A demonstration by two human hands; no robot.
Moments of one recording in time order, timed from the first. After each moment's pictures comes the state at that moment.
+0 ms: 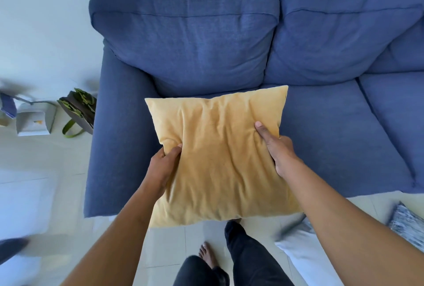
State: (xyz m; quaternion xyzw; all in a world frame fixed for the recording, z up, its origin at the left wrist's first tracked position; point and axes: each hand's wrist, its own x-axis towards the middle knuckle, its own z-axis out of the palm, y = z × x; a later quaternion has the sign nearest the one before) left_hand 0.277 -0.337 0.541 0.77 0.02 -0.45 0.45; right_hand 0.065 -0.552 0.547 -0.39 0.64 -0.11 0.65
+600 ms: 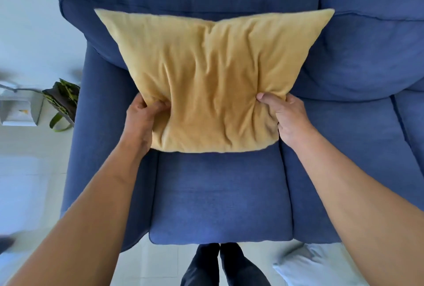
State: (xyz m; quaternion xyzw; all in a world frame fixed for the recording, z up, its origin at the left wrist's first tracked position) left_hand 0.446 -0.496 0.508 0.72 -0.03 -0.34 0.60; right_hand 0.205 -0.724 0.509 -0.43 0.52 -0.19 0.72
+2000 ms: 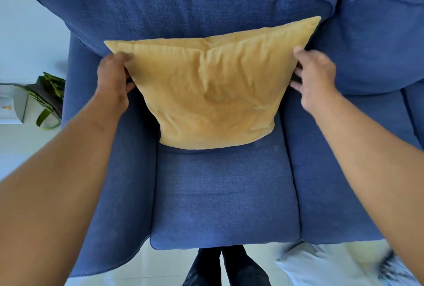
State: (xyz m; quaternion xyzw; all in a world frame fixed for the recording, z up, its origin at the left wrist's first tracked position) left_hand 0.561 -0.548 0.500 0.75 0.07 -0.30 0.59; right_hand 0.252 -0.801 0.495 -0.45 0.59 -0.26 0.62
